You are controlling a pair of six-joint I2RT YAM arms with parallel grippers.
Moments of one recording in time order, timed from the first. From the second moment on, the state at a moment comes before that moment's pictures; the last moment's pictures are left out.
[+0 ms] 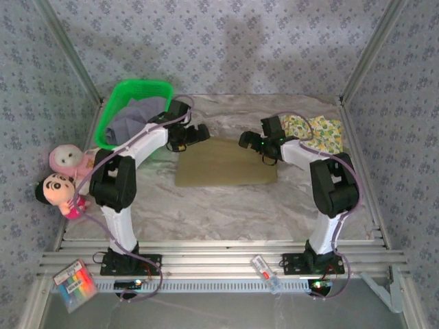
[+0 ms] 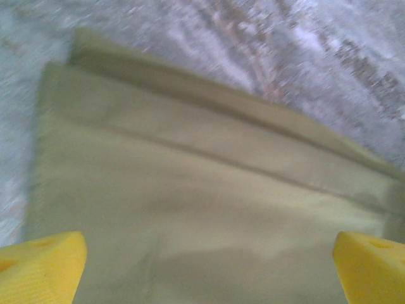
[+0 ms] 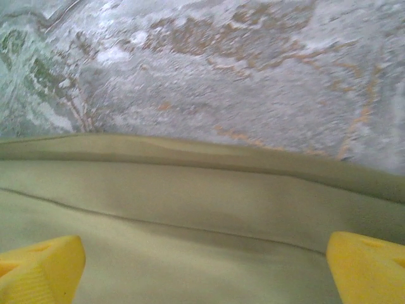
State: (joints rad) left arm -0.40 1.95 1.55 -0.59 0.17 -0.62; right arm 0.33 1.83 1.17 -0.18 -0.11 0.60
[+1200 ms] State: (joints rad) left arm -0.51 1.92 1.57 -0.49 0.37 -0.77; right arm 0.29 1.43 0.73 0.03 -0.20 0.74
